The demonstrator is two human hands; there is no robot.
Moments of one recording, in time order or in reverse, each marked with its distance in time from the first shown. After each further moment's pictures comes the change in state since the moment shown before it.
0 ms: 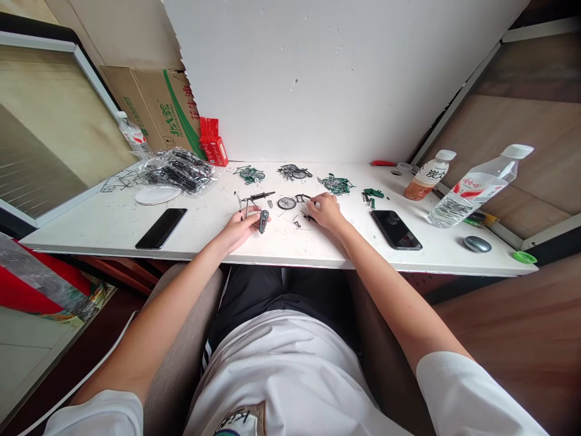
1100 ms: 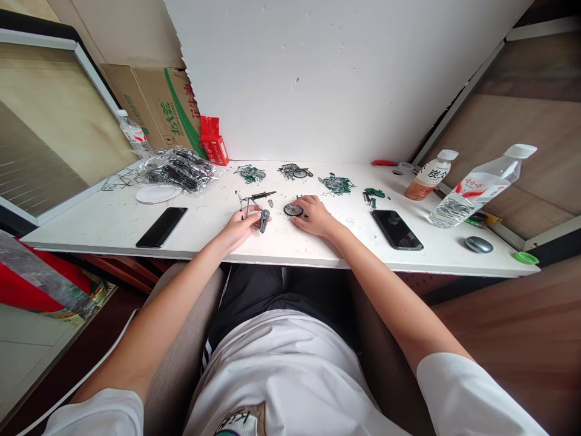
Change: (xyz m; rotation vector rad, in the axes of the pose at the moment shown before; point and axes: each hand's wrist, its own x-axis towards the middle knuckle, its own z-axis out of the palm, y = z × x) left_hand -0.002 0.003 0.003 0.019 -0.003 0.000; right_hand -0.011 -0.011 0.015 0.004 -0.048 -0.503
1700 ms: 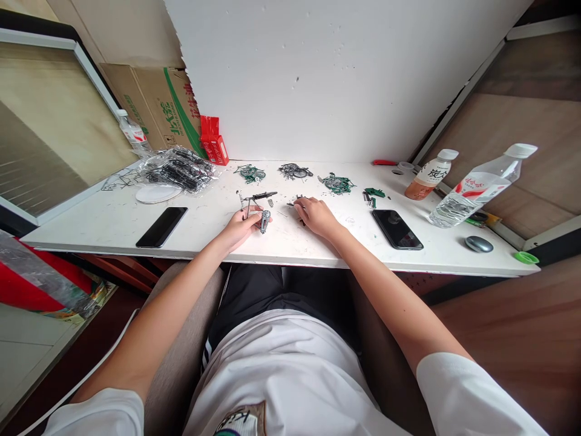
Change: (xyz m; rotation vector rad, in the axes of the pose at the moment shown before) left_hand 0.001 -0.004 -0.001 0.048 -0.003 0.015; right_hand 0.002 -0.019 -0.009 -0.114 0.012 0.115
